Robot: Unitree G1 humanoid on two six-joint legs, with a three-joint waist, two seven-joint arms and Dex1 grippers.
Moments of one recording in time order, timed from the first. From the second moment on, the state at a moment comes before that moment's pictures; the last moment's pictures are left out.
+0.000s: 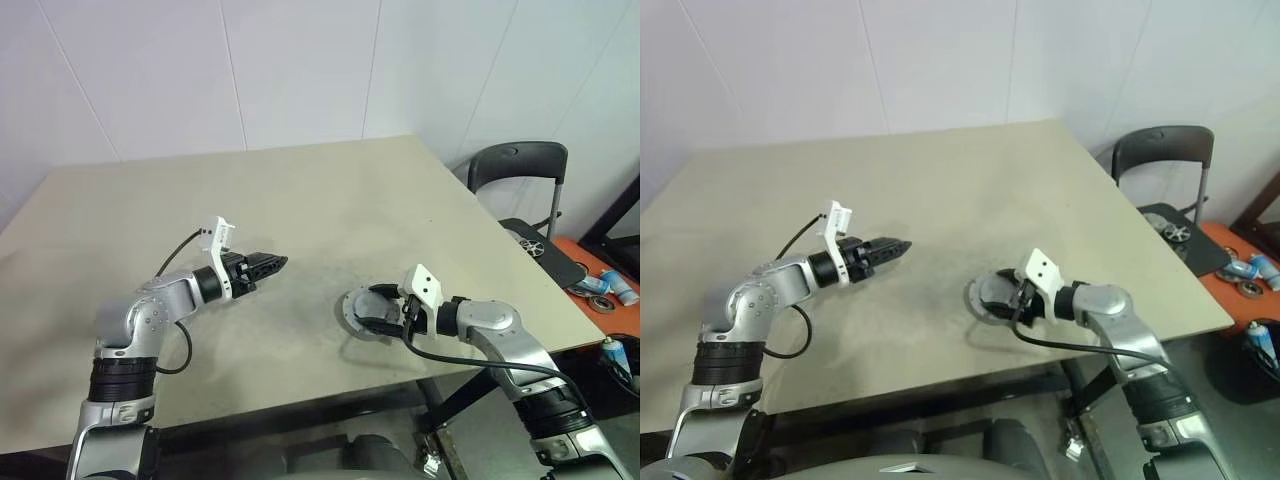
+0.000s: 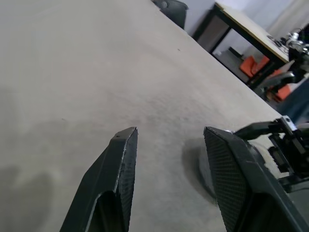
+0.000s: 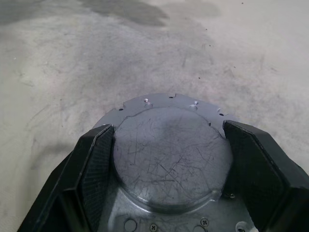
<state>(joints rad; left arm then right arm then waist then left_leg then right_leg) -0.41 0.40 0.13 -0.05 -0.68 0.97 -0.60 -0.23 -0.56 0.18 0.02 0.21 0.27 0.95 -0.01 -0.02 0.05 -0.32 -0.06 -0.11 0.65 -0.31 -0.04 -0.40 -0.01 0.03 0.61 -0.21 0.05</state>
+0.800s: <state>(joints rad) -0.43 0.39 0.13 -0.04 -0.66 0.95 -0.59 -0.38 -0.35 0.23 0.22 0.16 0.29 0.93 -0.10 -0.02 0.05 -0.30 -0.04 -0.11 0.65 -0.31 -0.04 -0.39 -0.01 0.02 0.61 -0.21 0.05</state>
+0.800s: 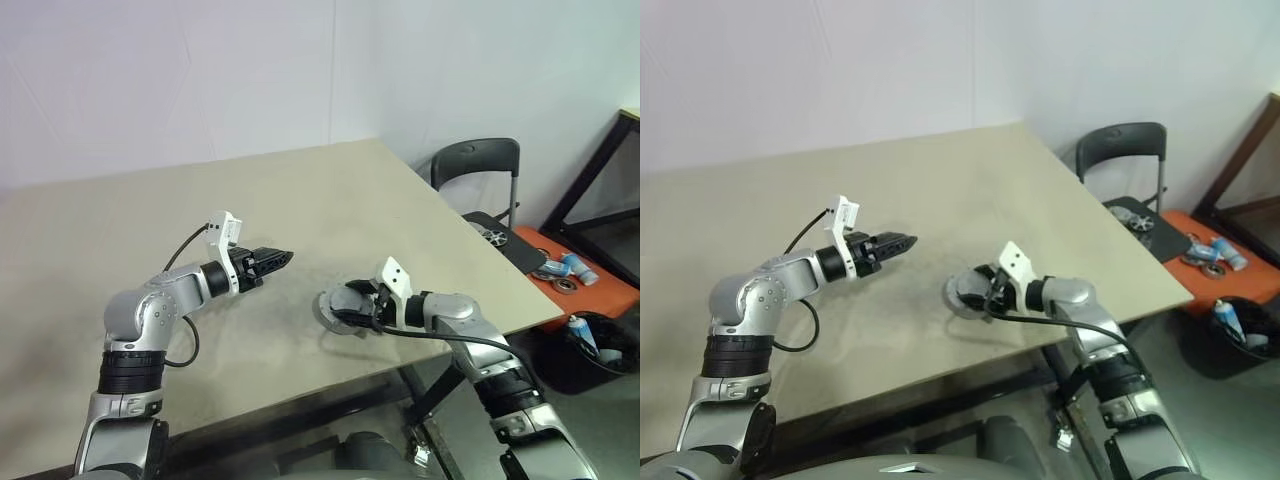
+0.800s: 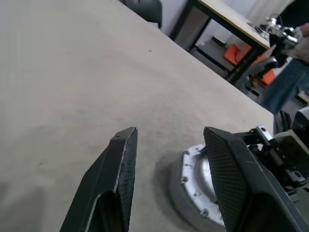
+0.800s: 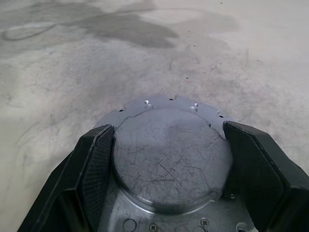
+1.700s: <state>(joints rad) -0.44 0.35 0.13 -0.04 -0.66 0.95 -0.57 -0.48 -0.23 0.24 0.34 0.14 0.29 0.98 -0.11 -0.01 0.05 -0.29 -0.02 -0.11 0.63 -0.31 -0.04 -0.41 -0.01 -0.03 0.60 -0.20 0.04</state>
